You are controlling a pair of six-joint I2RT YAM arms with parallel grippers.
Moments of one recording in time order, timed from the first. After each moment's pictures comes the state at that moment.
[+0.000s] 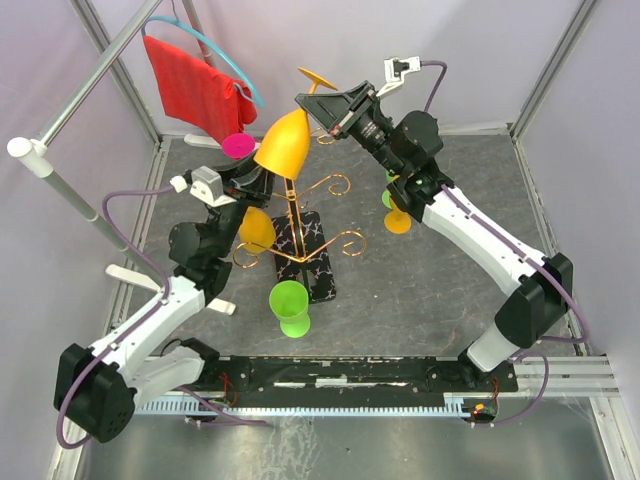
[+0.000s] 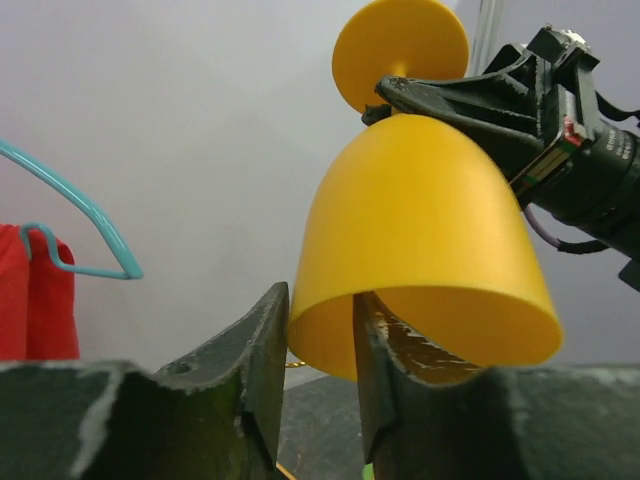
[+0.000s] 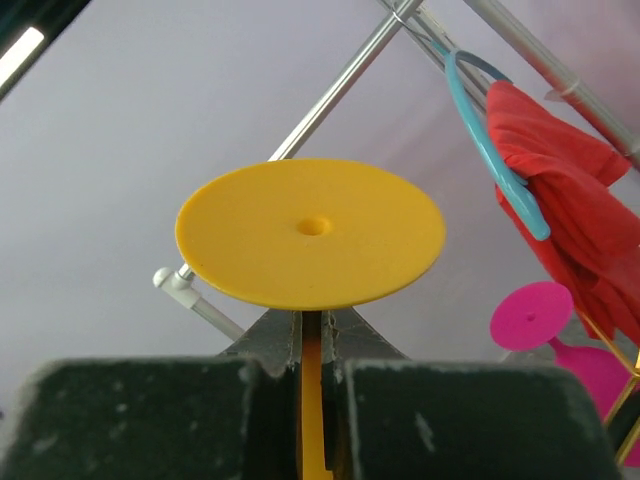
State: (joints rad) left arm -0.50 1.03 0.69 0.99 0.04 -0.13; right arm 0.65 1.60 1.54 0.50 -0.20 1.02
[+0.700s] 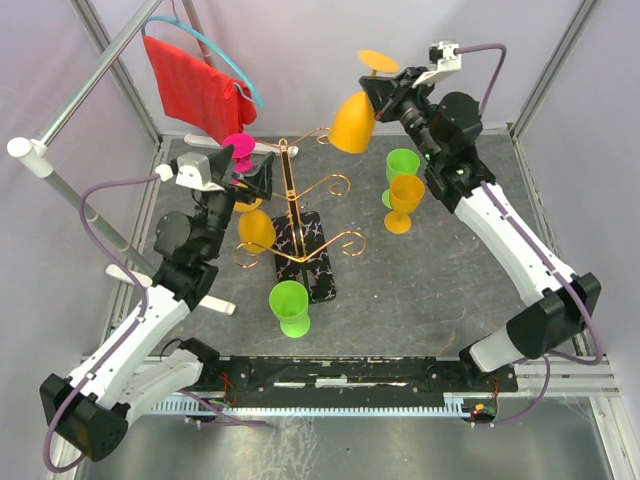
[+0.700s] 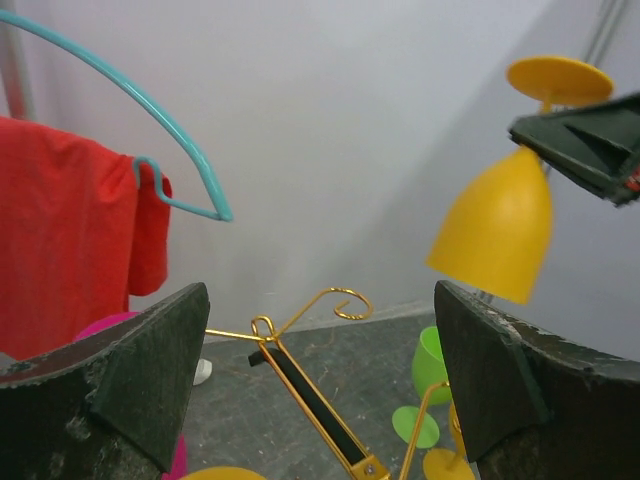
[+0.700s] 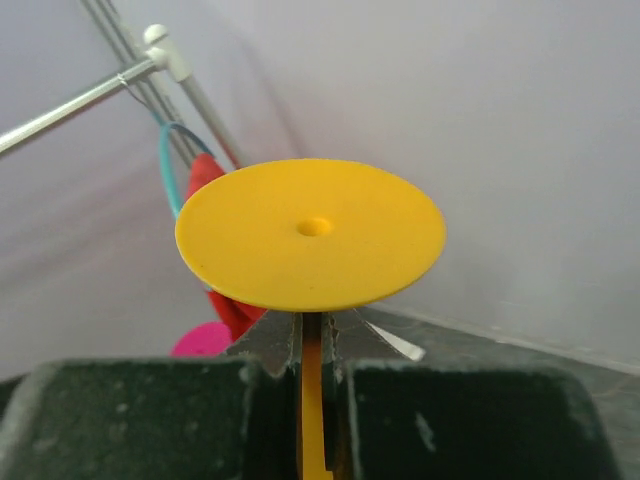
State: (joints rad) left arm -0.51 0.88 0.77 0.55 -0.13 -0.13; right arm 0.48 1.53 1.58 0.22 -0.05 0.42
